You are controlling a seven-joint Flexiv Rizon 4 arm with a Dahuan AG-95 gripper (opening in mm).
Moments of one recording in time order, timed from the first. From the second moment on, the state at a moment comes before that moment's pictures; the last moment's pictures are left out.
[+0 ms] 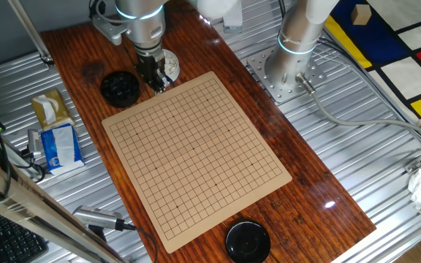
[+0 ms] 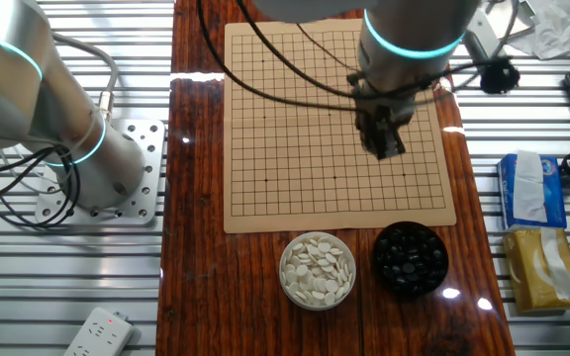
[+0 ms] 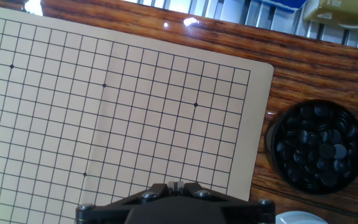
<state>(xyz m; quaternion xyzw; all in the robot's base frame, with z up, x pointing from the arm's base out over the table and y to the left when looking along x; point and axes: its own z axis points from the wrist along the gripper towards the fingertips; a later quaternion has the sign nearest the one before) 0.499 -0.035 0.153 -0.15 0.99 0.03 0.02</state>
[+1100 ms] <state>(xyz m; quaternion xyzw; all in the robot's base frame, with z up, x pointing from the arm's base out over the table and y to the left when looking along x) 0.547 -0.137 0.144 -0.21 0.98 0.00 -0.01</state>
